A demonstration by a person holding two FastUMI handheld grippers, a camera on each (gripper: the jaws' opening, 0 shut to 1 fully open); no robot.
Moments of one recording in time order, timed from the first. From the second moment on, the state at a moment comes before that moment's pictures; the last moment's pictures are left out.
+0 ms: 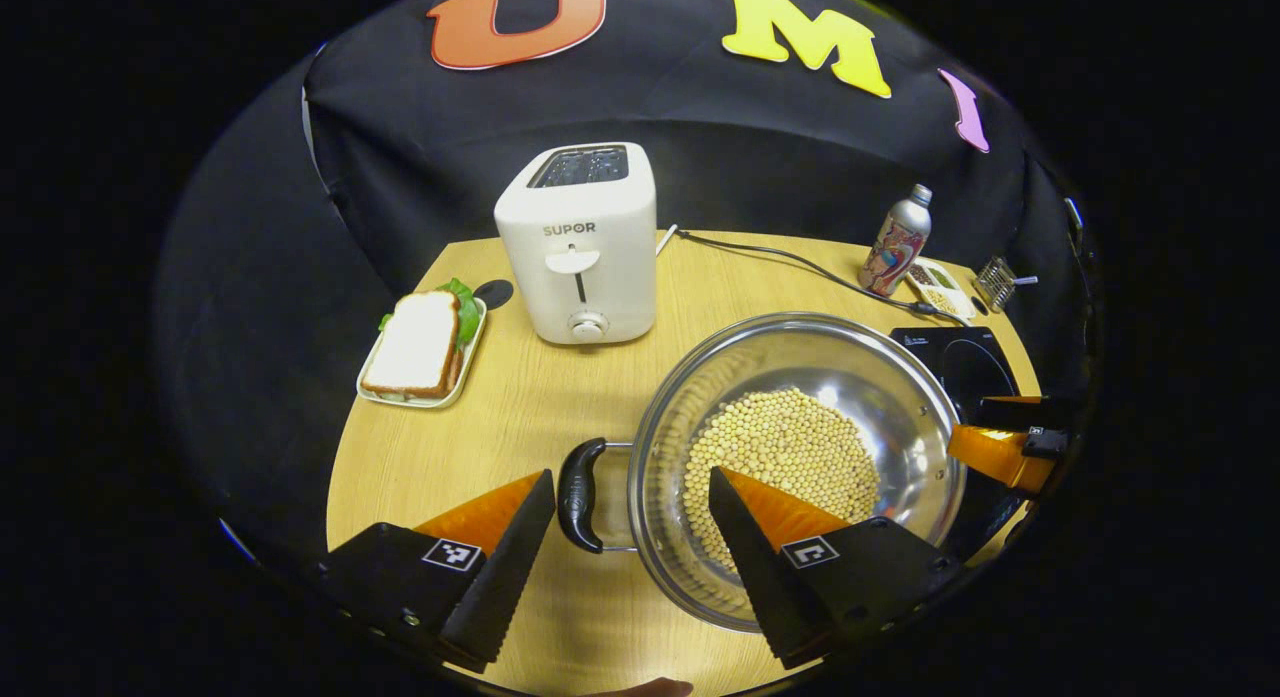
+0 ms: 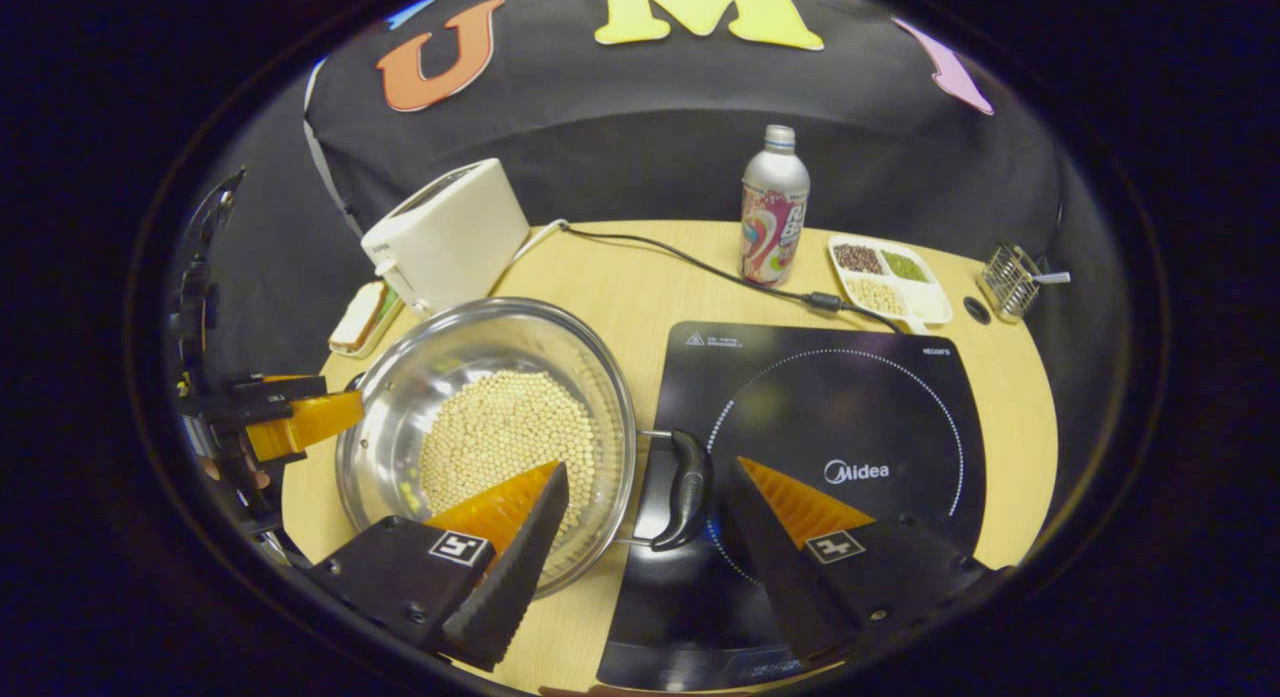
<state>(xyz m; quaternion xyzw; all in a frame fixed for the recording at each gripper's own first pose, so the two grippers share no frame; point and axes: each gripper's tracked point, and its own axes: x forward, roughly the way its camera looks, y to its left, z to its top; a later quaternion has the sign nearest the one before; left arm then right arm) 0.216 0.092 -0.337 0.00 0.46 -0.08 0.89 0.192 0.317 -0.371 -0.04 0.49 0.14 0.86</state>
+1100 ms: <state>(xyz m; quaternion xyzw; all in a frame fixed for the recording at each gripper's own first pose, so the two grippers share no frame) 0.217 0.096 -0.368 -0.04 0.46 -0.08 0.88 0.199 0.316 -0.399 -0.07 0.41 0.12 0.90</state>
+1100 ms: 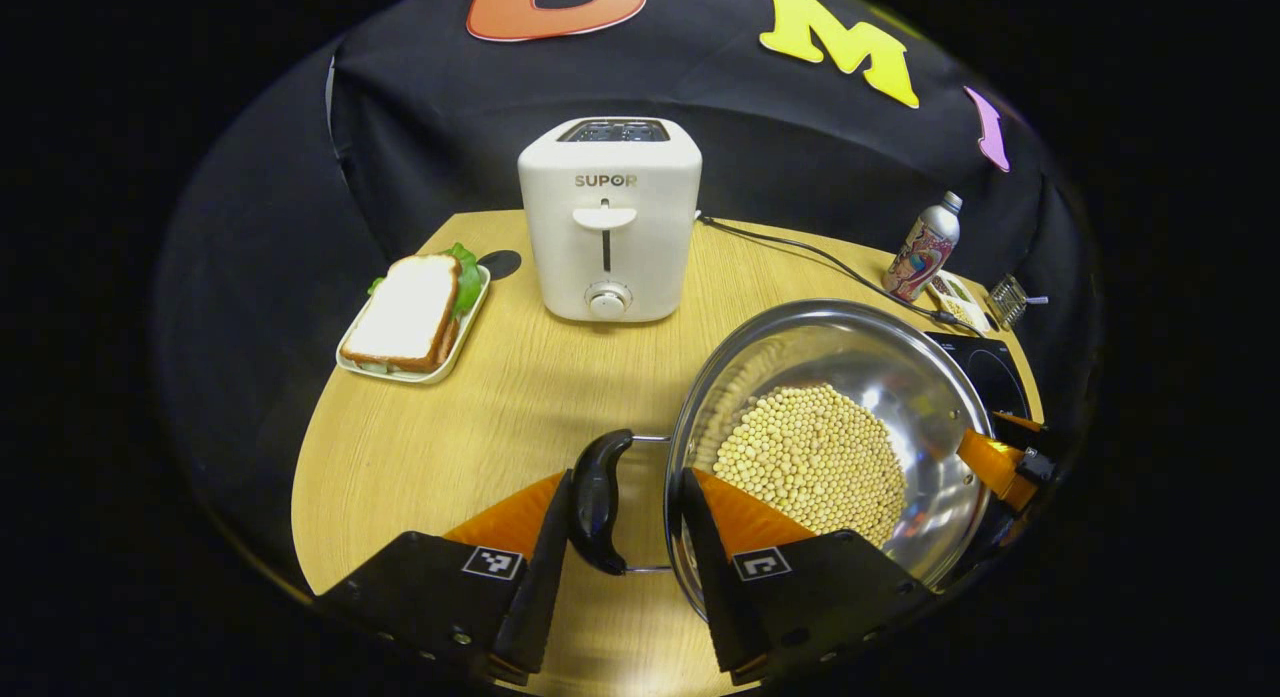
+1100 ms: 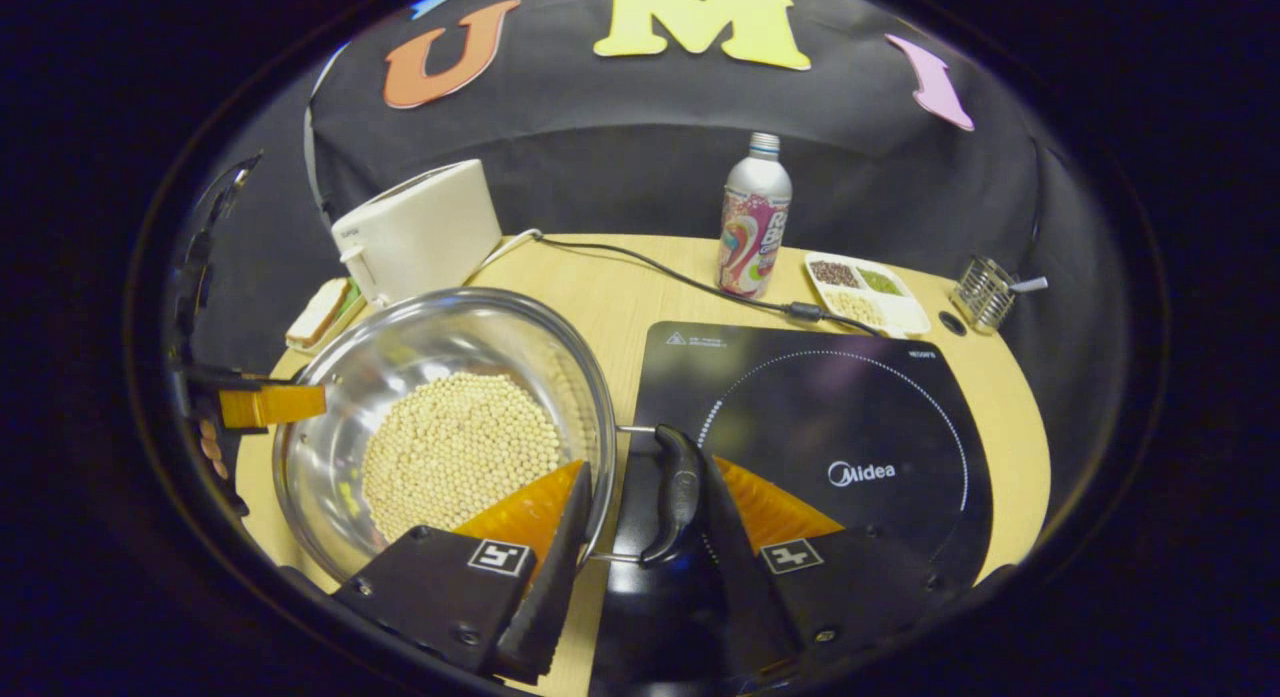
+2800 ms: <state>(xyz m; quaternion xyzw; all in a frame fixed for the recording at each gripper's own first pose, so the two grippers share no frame) 0.193 -0.036 -0.186 -0.02 0.36 -0.12 0.93 0.207 0.175 -0.209 -0.04 0.33 0.11 0.94</state>
